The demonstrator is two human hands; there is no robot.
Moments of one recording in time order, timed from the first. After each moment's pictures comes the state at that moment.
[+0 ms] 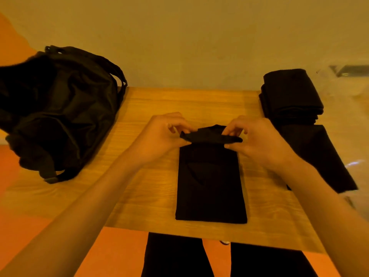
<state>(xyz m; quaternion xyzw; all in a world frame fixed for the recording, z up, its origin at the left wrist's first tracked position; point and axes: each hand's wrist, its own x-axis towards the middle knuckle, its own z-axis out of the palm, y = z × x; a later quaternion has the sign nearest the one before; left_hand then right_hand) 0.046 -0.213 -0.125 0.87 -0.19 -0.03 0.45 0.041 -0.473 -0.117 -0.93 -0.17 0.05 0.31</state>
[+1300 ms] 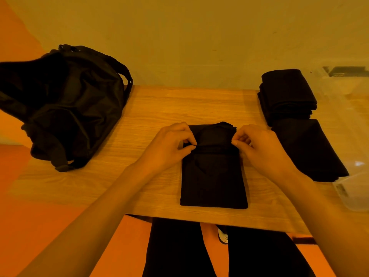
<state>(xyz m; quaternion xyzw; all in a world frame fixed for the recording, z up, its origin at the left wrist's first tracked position) 0.013 -0.215 -0.152 0.91 -0.25 0.04 0.34 0.003 -0.474 -0.142 -0.94 -0.10 -0.01 0.31</state>
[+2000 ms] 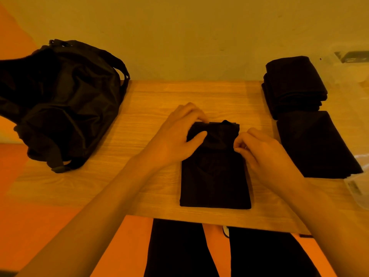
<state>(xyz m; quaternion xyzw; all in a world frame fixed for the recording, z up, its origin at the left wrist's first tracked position) 0.023 -0.234 -0.136 0.91 -0.27 0.06 0.32 -0.020 -0.476 -0.154 -0.95 -0.18 -0.04 0.24</state>
